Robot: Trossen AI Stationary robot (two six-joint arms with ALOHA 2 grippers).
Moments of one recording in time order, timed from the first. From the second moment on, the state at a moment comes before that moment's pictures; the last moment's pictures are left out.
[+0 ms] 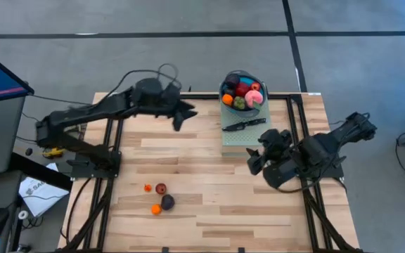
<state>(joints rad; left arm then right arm) 0.31 1.30 1.24 -0.32 0.11 -0.30 0.52 1.41 1.57 -1.40 0.83 1.28</state>
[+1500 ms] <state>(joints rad) -0.04 0.90 0.76 -0.85 0.11 -0.70 0.18 1.87 1.57 -0.43 0.02 0.46</state>
